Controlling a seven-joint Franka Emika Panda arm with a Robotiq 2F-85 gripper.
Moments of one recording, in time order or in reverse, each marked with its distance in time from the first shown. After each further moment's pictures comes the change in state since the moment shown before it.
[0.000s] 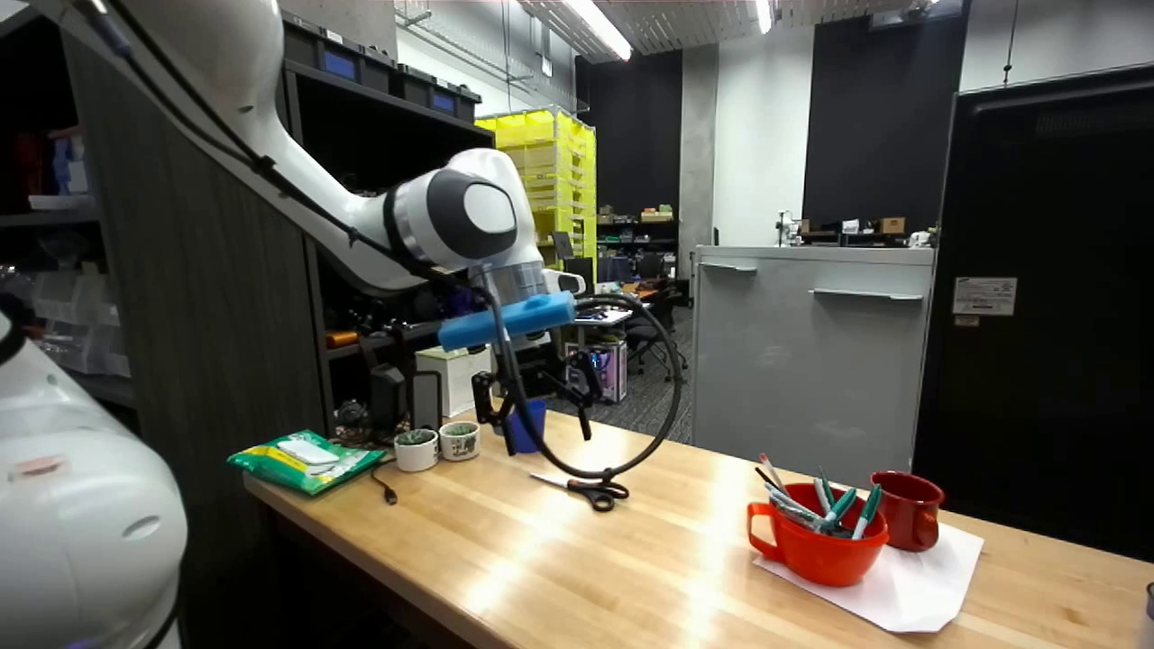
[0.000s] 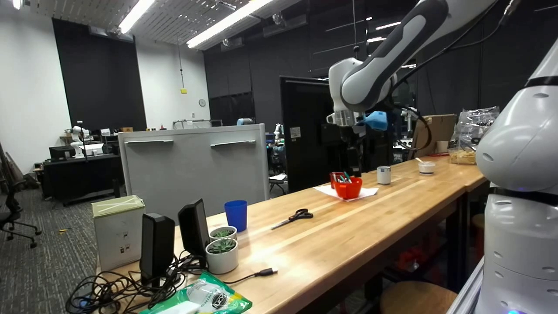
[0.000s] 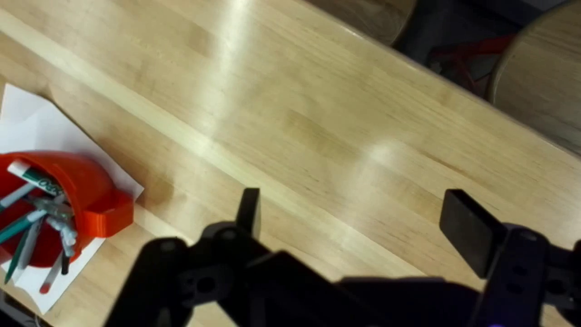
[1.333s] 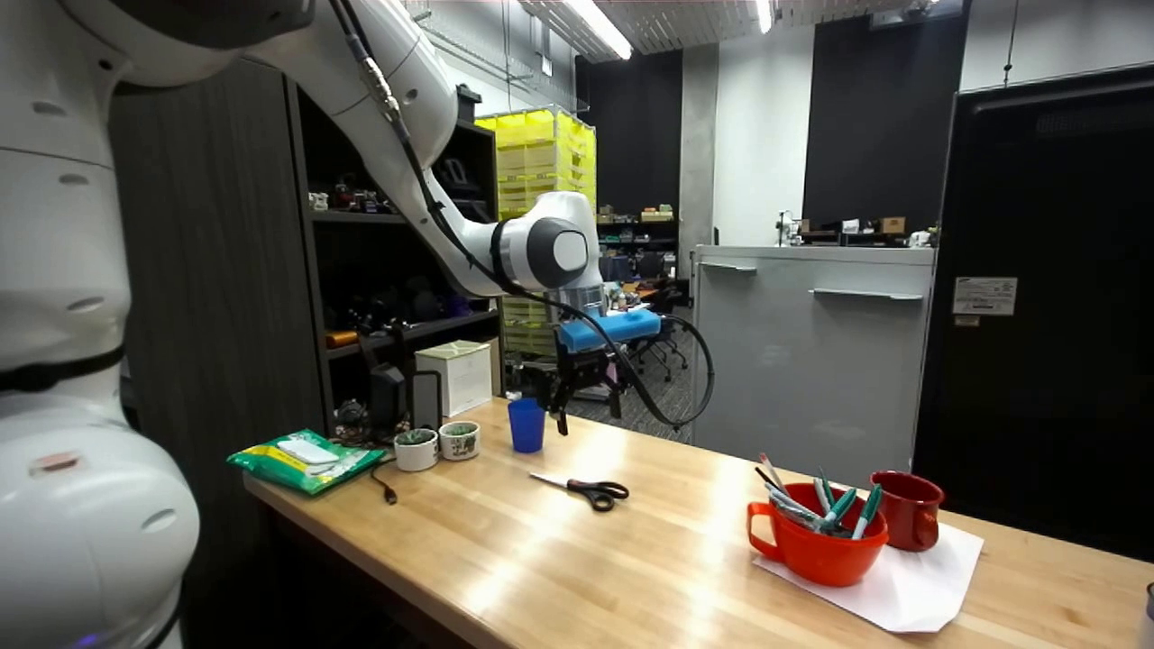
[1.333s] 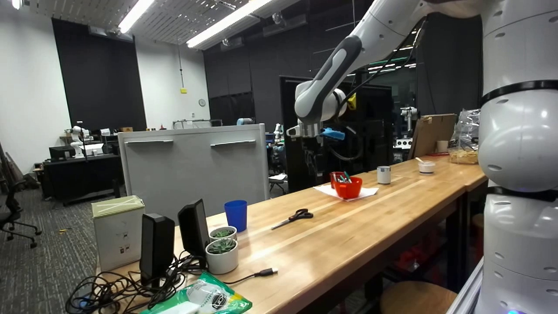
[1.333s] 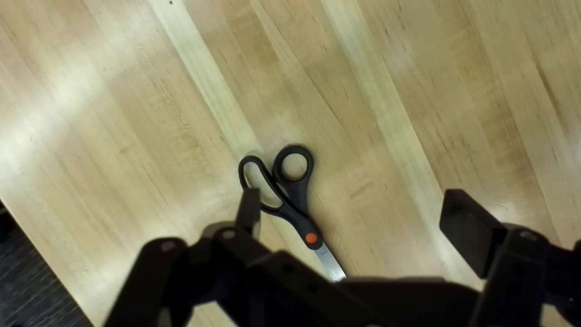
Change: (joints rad) arm 0.047 0.491 0.007 0.416 0.230 0.108 -0.654
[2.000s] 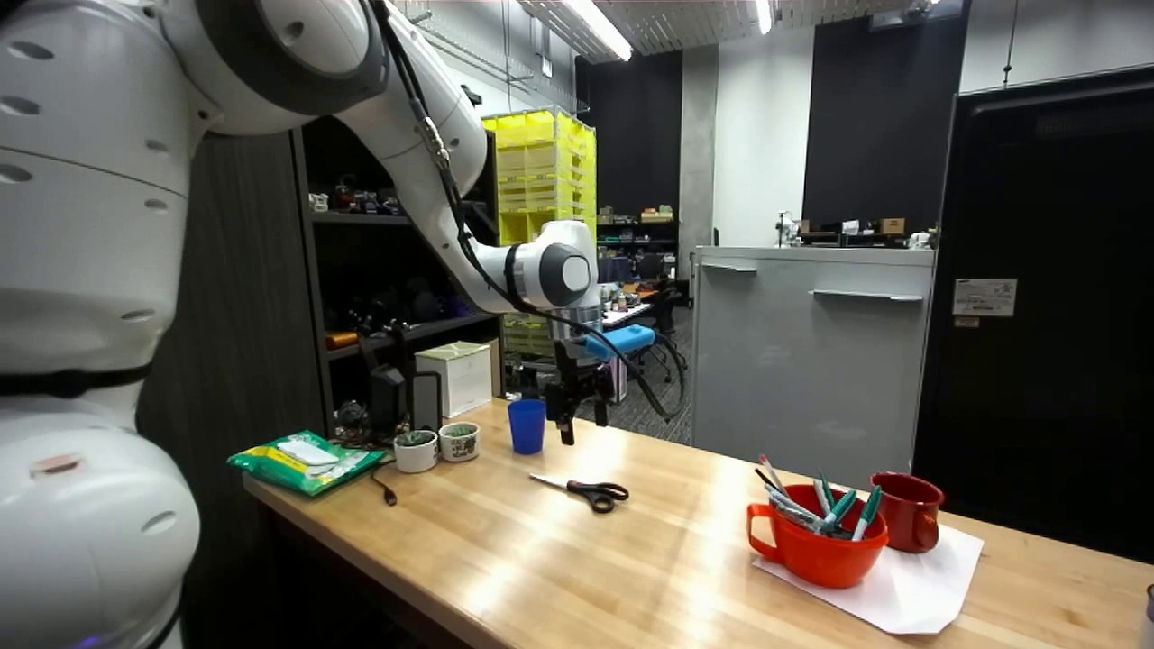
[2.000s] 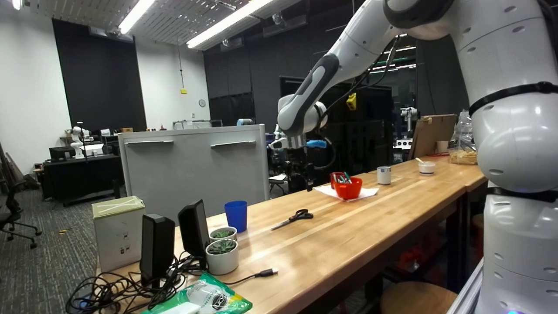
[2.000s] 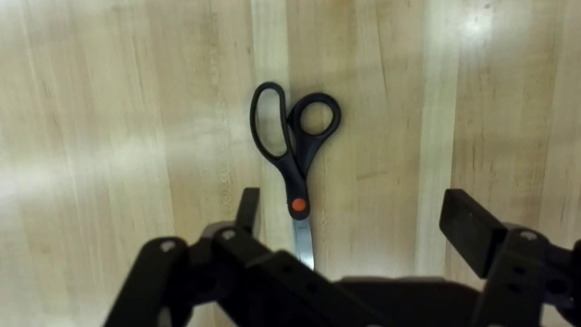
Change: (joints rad) arm -0.005 0.192 0.072 0.171 -0.001 -0.038 -0.388
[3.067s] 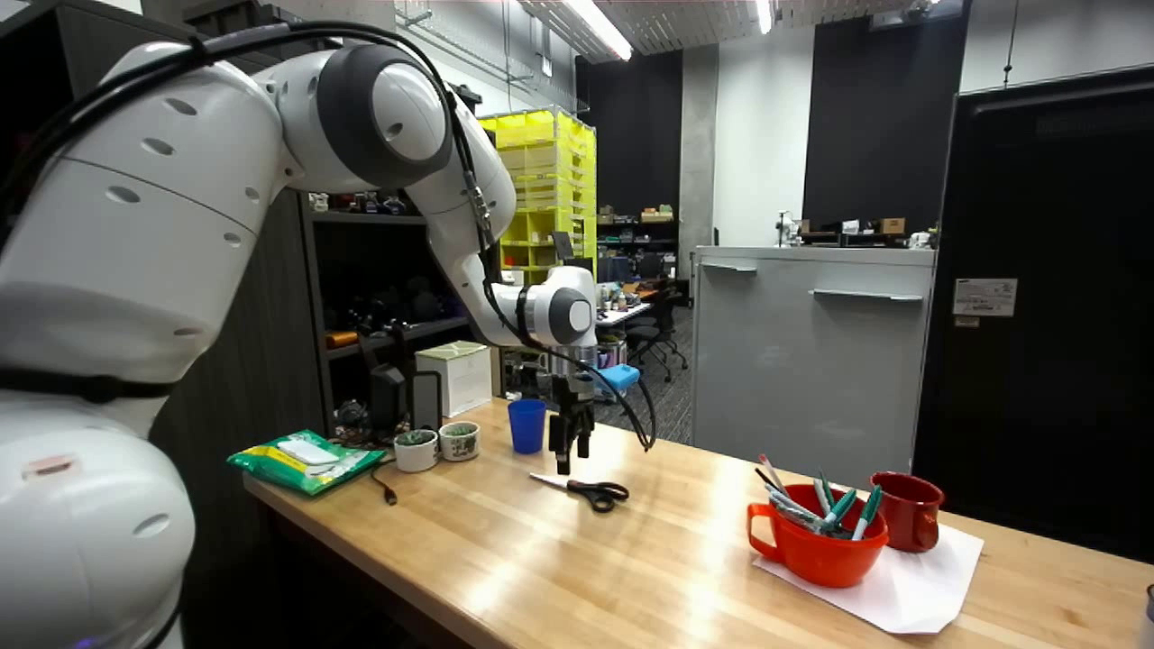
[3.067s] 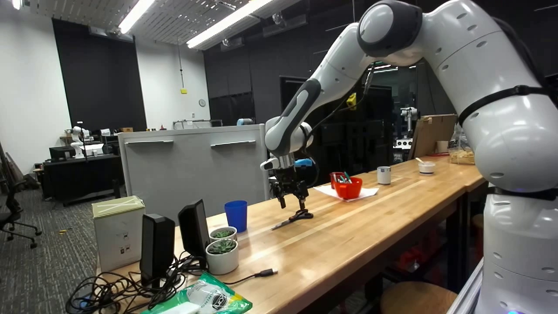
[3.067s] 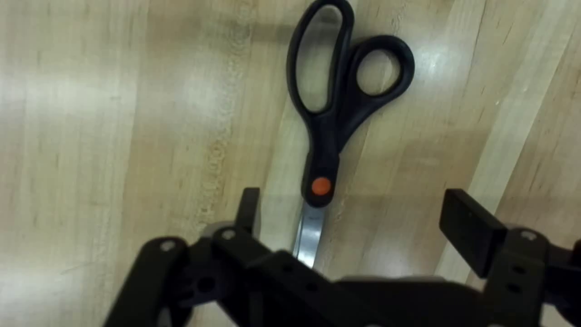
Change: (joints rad) arm -0.029 0.219 0.082 0.149 0.002 -0.038 -0.227
